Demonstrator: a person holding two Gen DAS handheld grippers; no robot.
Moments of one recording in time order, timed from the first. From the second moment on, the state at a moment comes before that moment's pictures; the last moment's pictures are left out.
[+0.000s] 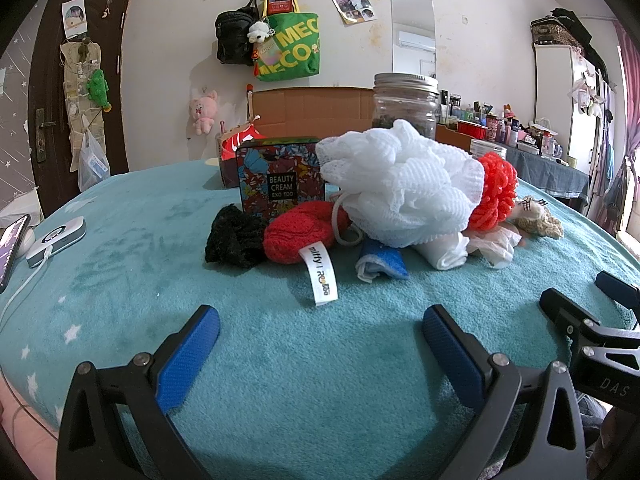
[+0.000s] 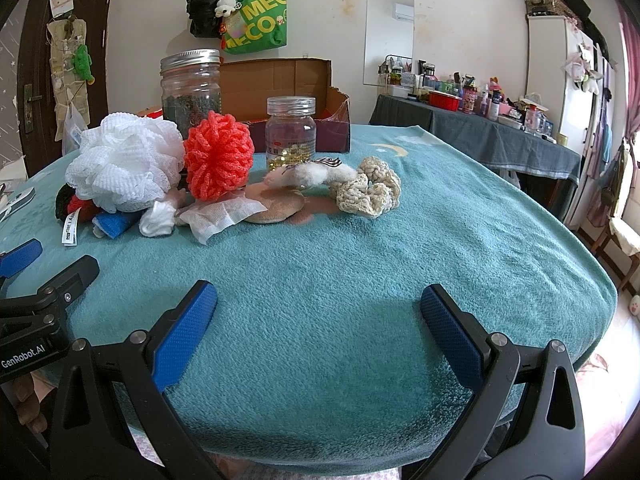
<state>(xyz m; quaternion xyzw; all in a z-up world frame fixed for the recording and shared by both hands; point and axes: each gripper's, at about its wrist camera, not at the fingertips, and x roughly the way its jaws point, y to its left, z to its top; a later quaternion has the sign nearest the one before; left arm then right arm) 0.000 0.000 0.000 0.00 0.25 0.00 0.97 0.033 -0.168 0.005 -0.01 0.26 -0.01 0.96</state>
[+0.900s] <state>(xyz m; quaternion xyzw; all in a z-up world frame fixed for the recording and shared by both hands) 0.007 0.010 0.023 -0.01 0.24 -0.04 0.97 0.037 -0.173 0.016 -0.01 0.26 0.03 0.96</state>
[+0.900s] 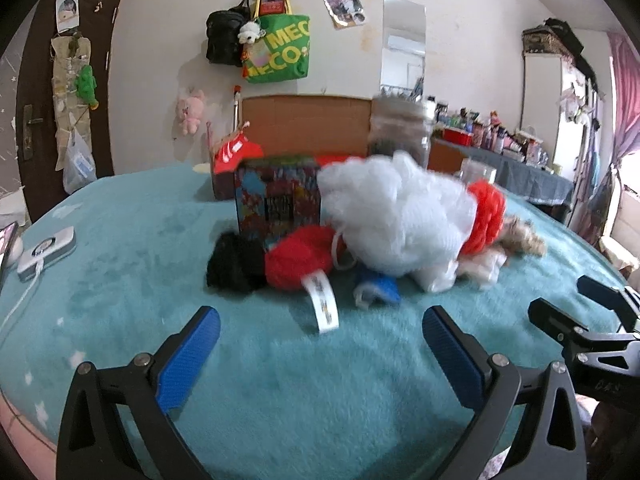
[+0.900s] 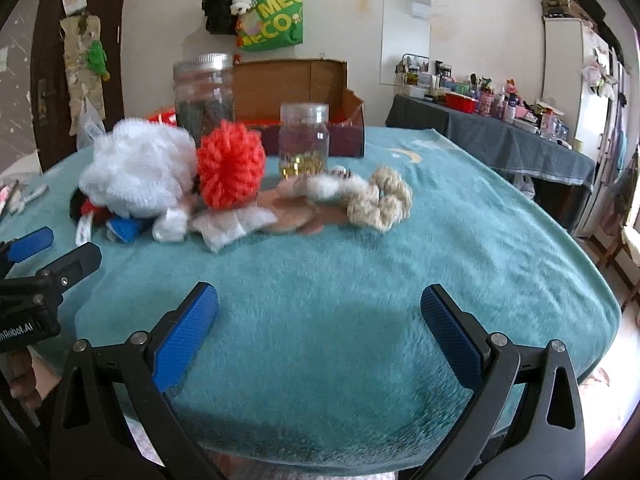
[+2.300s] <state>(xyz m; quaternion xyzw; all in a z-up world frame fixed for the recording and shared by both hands) 0.086 -0.025 0.061 0.00 0.34 -0.19 0.92 0.156 -0.206 0.044 -0.01 0.38 0.22 0.90</state>
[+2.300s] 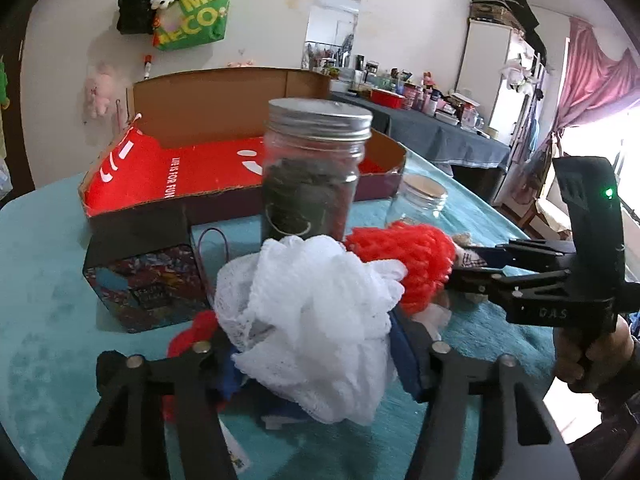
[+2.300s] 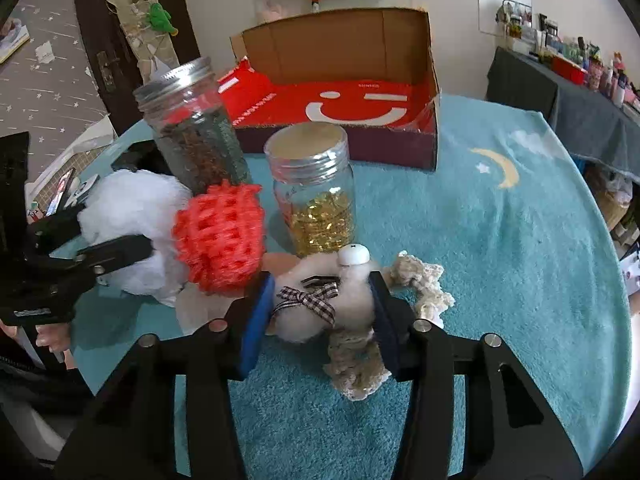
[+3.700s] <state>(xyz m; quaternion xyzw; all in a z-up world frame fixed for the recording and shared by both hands) 0.063 0.011 0.084 0.01 0.30 -0.19 0.94 0.137 -0.215 0.067 0.08 0.35 0.21 0.91</state>
